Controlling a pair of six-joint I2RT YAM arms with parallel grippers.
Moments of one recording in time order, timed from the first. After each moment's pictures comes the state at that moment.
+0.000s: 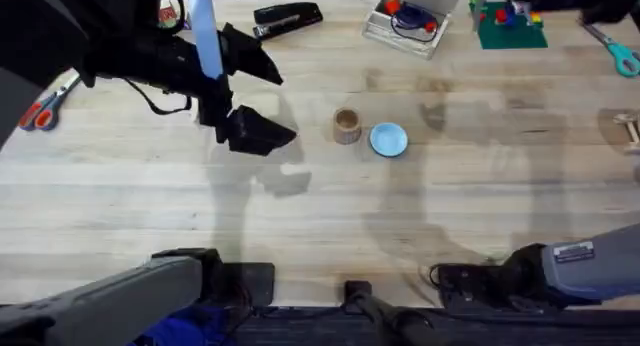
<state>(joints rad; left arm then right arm) 0.04 1.34 1.17 -1.20 0.82 1.22 -0.24 1.72 1.75 -1.71 -1.31 -1.67</state>
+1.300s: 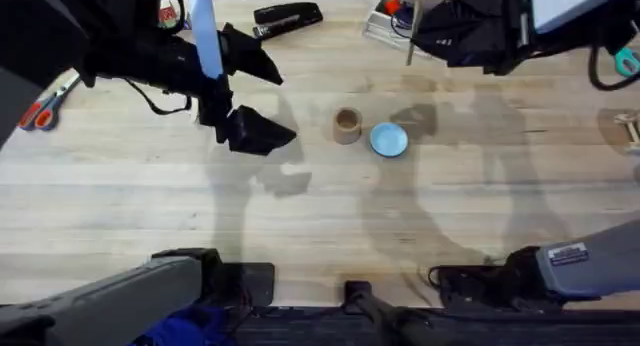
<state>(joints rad) 0.04 1.34 1.17 -1.20 0.82 1.22 -0.07 1.73 1.39 -1.31 -1.47 -1.89</state>
